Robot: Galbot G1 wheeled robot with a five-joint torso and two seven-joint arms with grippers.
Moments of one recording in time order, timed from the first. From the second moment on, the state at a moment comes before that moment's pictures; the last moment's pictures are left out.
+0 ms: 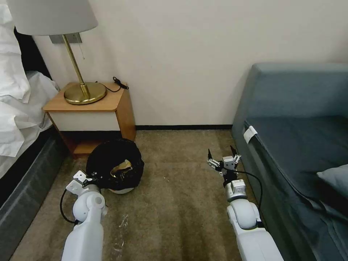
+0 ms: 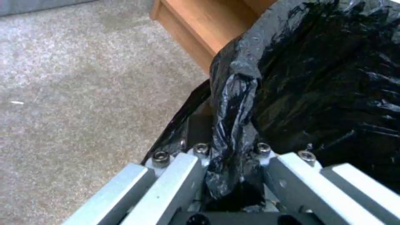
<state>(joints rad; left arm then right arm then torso) 1.11 -1.49 -0.73 -1.61 -0.74 0.27 -0.50 -1.19 1.45 0.44 1.64 -0.09 0.15 0.03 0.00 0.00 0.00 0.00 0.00</state>
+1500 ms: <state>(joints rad) 1.16 -1.48 -0.72 -1.73 -0.65 0.26 -0.49 -1.22 1.46 0.44 1.60 -0.11 0.21 -0.03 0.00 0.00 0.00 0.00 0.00</state>
